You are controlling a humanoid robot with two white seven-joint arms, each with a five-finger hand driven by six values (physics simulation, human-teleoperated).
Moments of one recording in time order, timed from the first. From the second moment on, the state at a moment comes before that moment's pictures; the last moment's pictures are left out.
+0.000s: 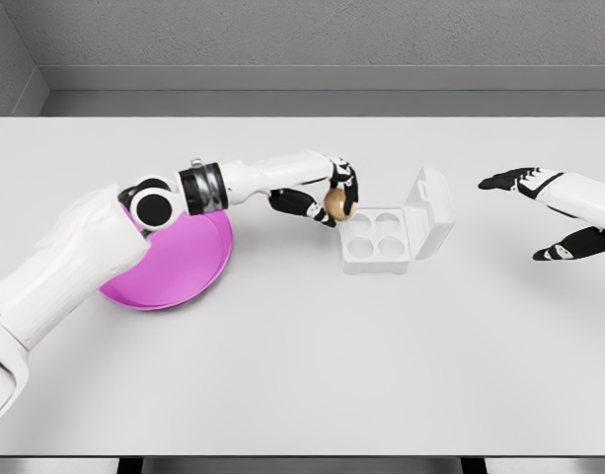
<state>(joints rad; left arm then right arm) -0.89 0.31 -1.01 -1.02 0.02 -0.61 -0.34 -0.23 -0.90 0.15 -1.50 0.06 -0.61 0.61</state>
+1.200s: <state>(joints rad) -0.82 0.27 -1.02 -1.02 0.15 -0.61 -0.34 -0.23 -0.89 0.15 -1.49 0.08 -0.61 0.61</state>
